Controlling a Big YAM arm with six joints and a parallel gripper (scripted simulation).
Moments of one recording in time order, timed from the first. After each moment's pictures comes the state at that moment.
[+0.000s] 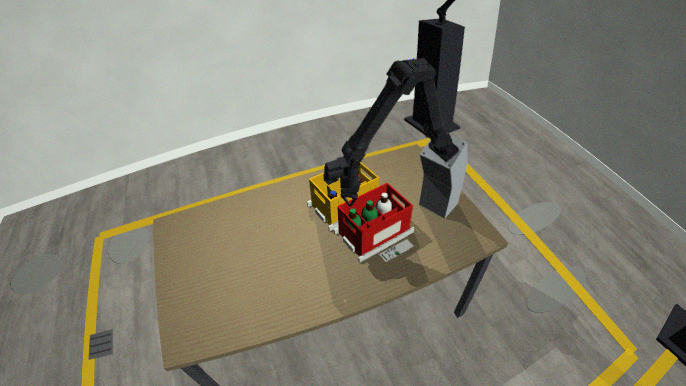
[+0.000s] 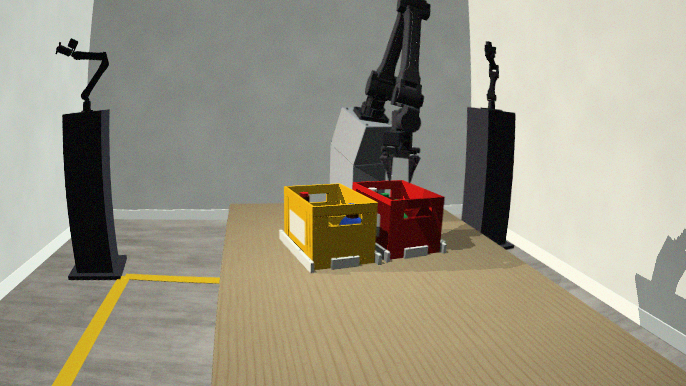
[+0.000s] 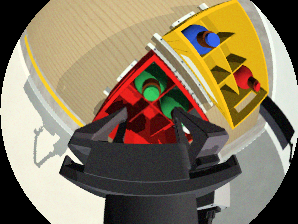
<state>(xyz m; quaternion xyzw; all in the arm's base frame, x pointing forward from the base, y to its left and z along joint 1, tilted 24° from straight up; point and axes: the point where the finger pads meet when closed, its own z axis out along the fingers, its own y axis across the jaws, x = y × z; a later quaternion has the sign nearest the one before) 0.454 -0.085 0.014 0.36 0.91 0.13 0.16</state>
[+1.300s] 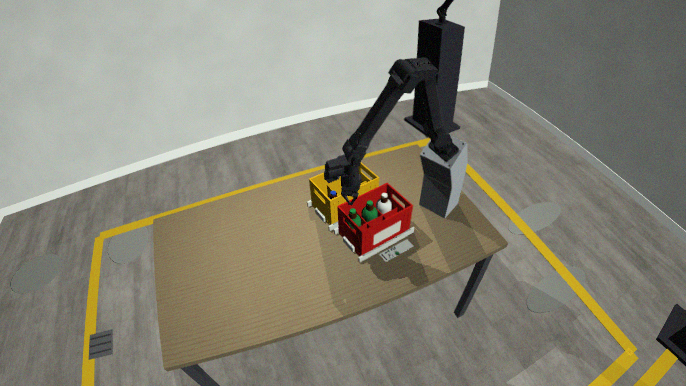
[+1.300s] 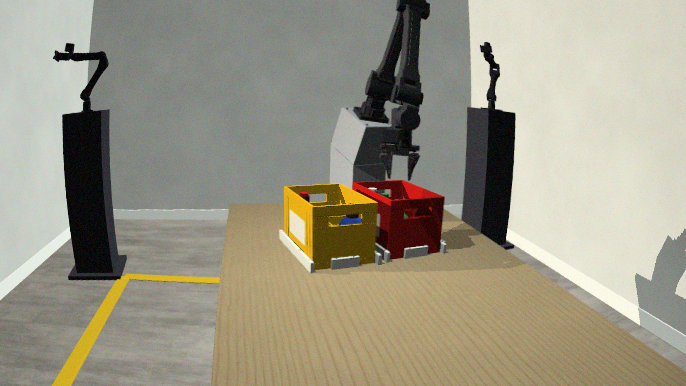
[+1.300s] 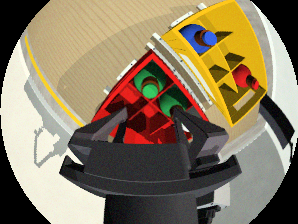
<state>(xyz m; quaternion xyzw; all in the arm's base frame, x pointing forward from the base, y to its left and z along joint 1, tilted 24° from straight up) 0.449 -0.086 0.019 0.36 0.91 0.13 0.16</state>
